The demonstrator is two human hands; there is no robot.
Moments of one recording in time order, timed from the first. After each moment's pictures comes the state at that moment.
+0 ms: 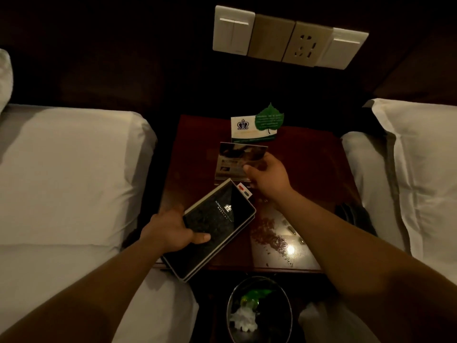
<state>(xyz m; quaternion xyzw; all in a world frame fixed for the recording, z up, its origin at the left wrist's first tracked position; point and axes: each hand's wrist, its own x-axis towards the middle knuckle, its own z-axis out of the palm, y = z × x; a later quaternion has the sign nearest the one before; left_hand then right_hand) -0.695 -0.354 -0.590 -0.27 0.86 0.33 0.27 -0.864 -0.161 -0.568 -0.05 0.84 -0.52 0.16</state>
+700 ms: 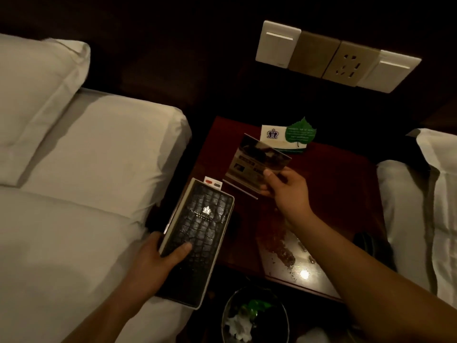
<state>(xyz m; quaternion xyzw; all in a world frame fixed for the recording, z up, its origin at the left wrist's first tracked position) -0.578 -0.307 -0.565 -0.43 0.68 0.59 0.00 -0.839 -0.155 -0.549 -0.05 0.76 -0.62 0.19</state>
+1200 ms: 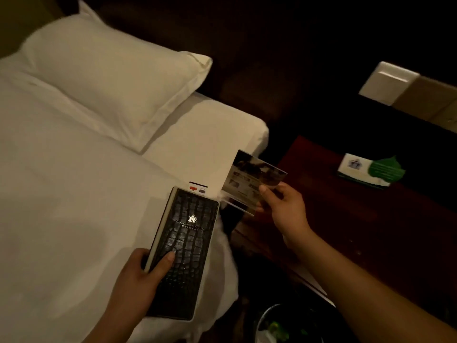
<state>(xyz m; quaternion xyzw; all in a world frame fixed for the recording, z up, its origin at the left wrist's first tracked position) -0.414 -0.321 -0.534 -0.61 0.58 0.52 -0.16 -0.706 -0.264 -0.519 -0.18 0.73 -0.58 0.33</state>
